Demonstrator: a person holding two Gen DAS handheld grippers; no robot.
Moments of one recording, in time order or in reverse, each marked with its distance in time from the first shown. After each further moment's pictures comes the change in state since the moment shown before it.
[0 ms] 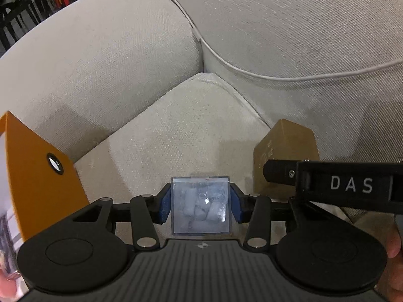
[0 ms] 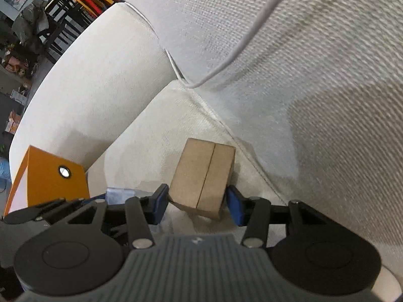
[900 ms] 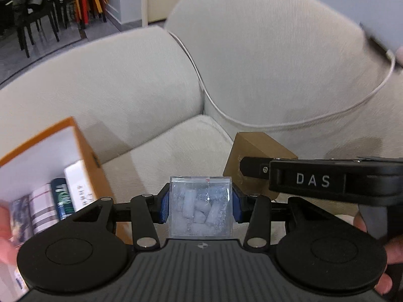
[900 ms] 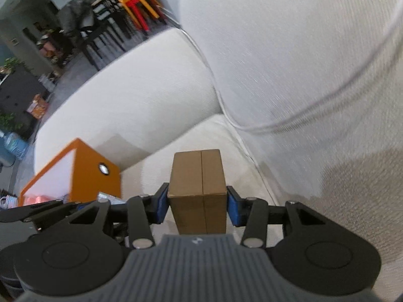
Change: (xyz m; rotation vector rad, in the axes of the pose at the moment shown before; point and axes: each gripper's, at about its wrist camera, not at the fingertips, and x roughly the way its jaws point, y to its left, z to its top) left arm -0.123 0.008 -0.031 -0.113 -0.203 -0.042; right arm -0.067 0.041 -0.006 -0.223 -0.125 0.105
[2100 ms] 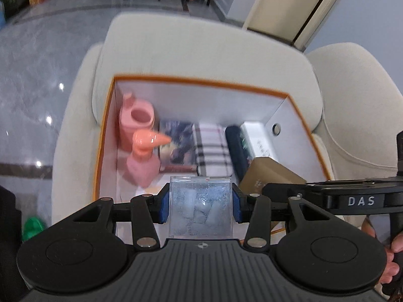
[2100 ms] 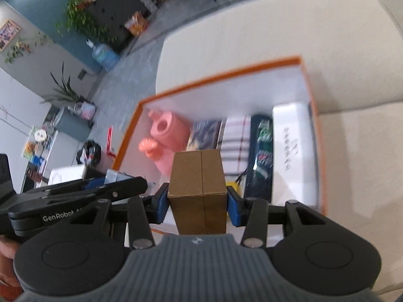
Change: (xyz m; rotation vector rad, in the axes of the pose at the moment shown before) left arm -0.104 0.236 -0.111 -0.456 0.008 0.070; right arm 0.072 0.213 -0.051 -0.304 0.353 0.380
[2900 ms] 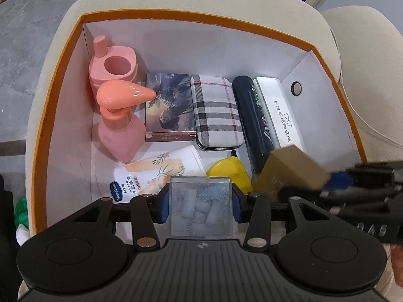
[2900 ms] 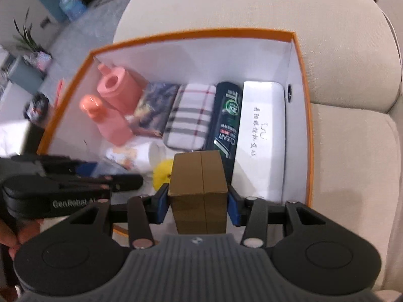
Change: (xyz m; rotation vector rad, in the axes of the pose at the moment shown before) left arm 0.074 -0.001 -0.003 0.004 0.187 0.010; right arm 0.034 0.004 0.000 -0.137 0.172 -0.269
